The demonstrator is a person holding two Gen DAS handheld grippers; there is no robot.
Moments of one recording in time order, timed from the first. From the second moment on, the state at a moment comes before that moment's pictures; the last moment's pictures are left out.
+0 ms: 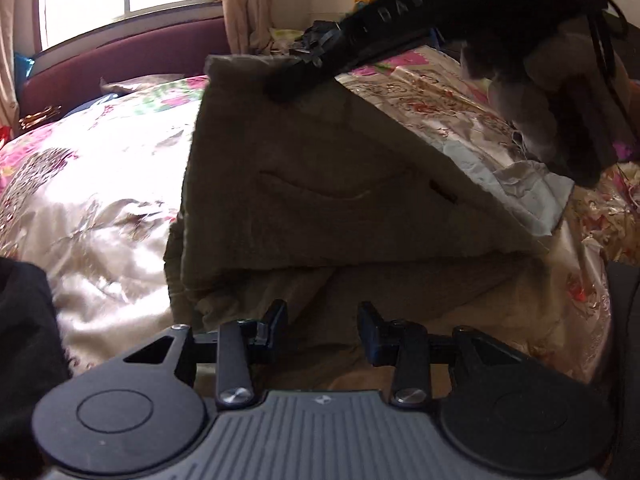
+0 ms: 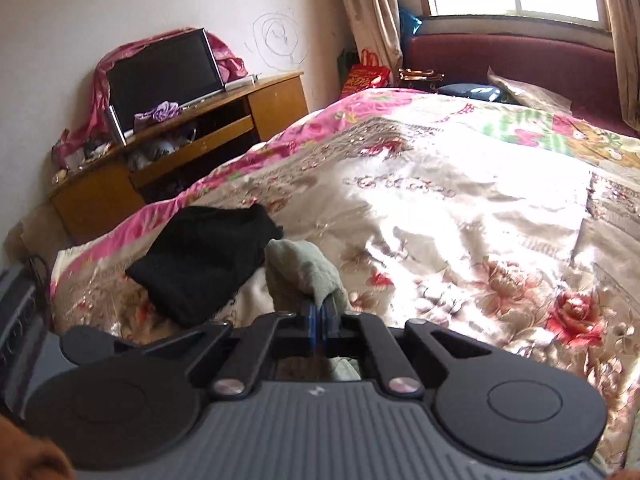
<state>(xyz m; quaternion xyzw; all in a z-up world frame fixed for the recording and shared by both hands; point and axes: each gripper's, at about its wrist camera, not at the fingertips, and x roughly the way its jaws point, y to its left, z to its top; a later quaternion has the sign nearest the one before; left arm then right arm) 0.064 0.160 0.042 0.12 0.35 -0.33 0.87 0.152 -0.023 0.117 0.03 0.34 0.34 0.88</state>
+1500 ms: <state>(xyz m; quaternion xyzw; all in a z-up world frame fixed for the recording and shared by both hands) 0.090 0.130 0.031 0.12 0.32 -0.18 0.92 0.121 -0.106 0.038 0.06 0.42 0.23 0.87</state>
